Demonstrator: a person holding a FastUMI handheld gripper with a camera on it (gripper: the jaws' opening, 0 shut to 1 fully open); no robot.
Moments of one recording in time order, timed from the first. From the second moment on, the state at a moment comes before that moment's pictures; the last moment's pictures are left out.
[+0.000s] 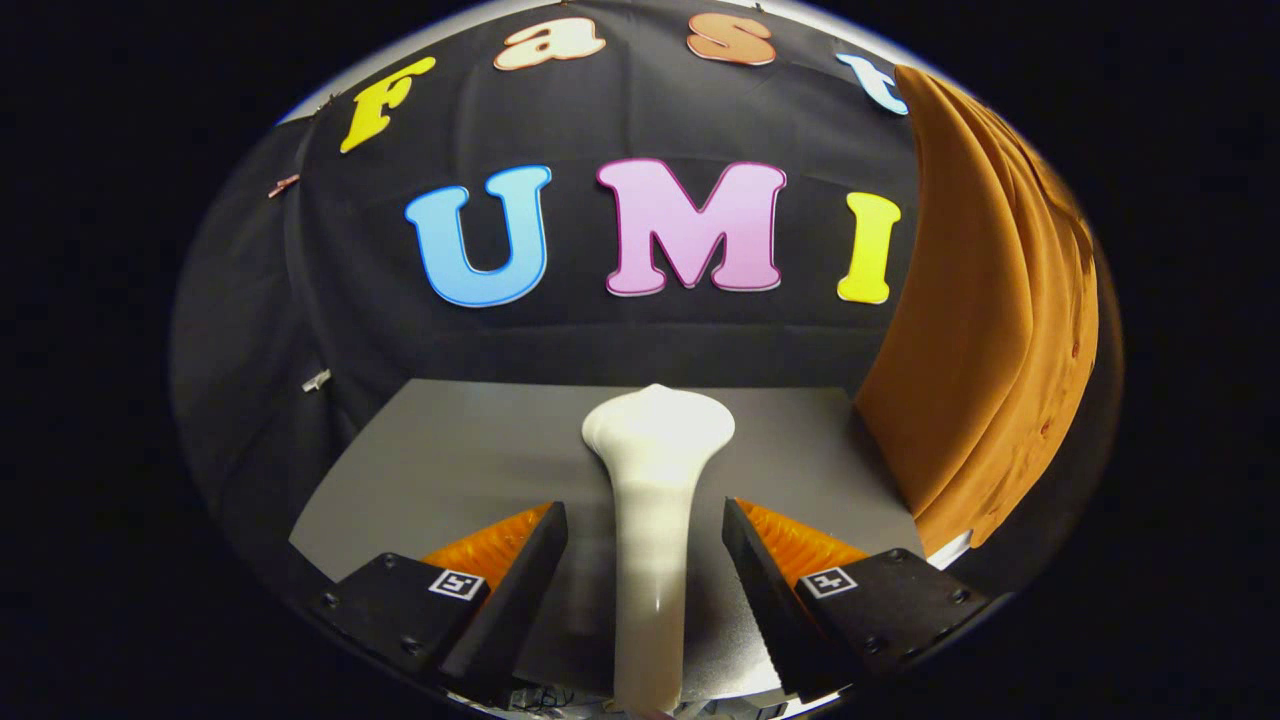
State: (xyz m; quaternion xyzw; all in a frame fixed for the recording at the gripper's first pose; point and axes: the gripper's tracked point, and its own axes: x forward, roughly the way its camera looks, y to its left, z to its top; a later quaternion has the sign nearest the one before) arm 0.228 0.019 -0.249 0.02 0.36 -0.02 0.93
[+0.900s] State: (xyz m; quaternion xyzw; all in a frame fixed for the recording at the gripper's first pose) arm 0.230 0.023 -0.277 0.01 0.40 0.00 0.92
